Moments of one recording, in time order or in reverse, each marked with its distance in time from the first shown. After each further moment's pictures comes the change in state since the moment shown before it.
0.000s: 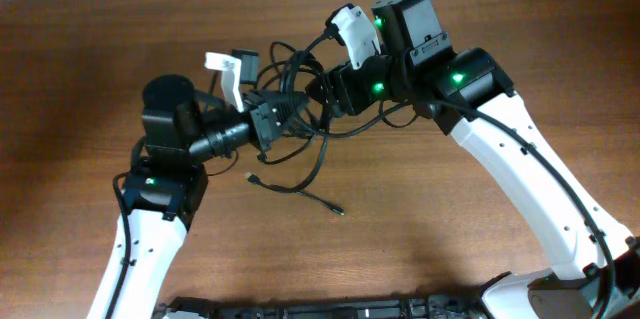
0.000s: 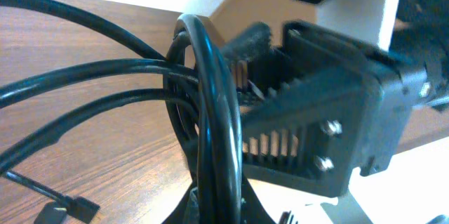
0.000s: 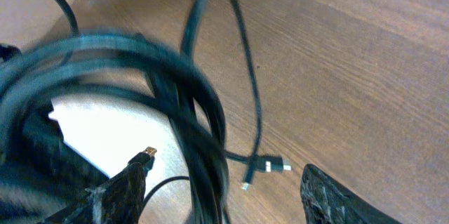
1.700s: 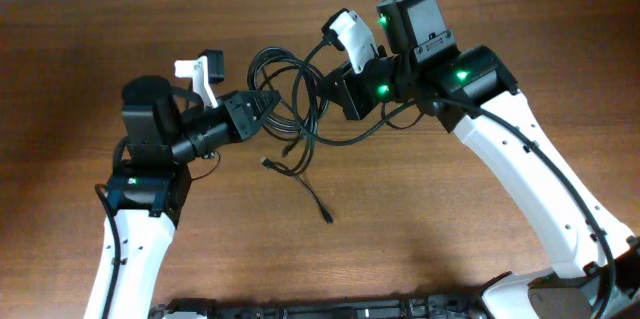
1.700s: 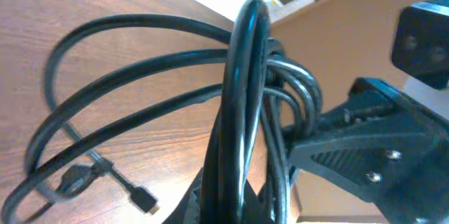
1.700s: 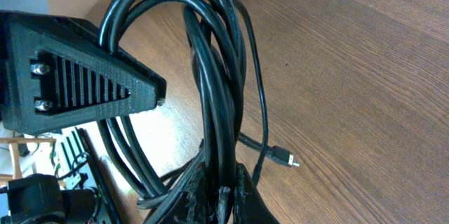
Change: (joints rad) left arm 0.112 0.000 0.000 -0.140 -0.063 -0.163; right arm -0.019 0.000 0.000 -0.021 -0.129 -0.078
